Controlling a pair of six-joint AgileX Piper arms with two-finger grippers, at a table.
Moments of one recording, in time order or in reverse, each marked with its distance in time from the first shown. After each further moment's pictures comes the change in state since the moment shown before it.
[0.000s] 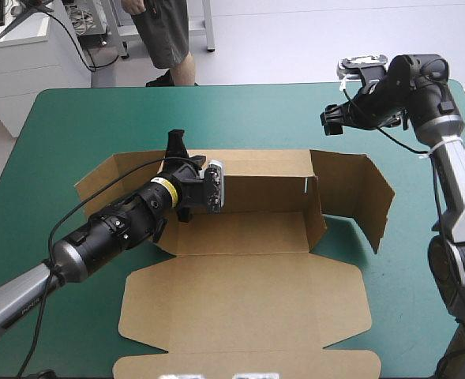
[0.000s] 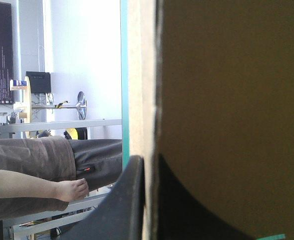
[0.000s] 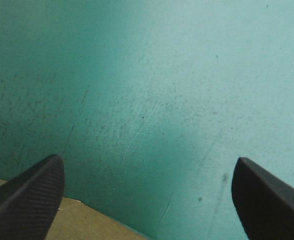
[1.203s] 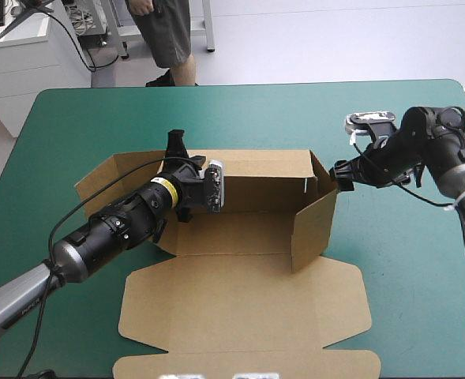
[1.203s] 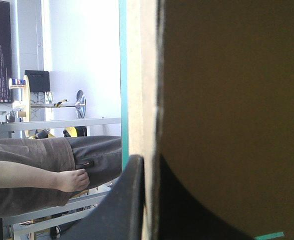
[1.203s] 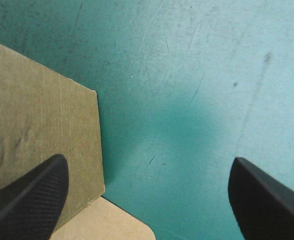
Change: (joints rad) left arm 0.000 0.000 -0.002 0.001 0.016 0.000; right arm -0.013 -0.311 0.551 0.067 -0.084 -0.049
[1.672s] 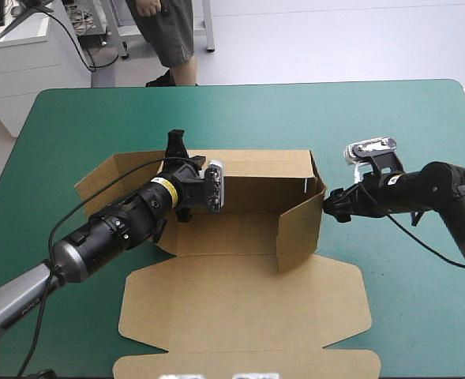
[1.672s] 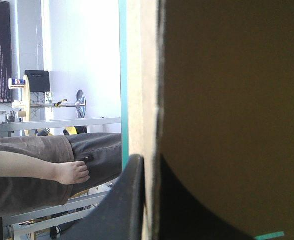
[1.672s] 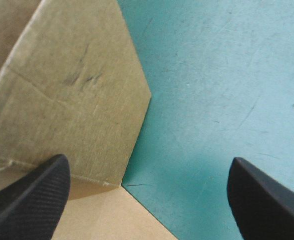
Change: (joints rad) left arm 0.000 0.000 0.000 0.000 0.001 0.000; right arm 0.000 -0.257 0.362 0.233 -0.276 -0.281
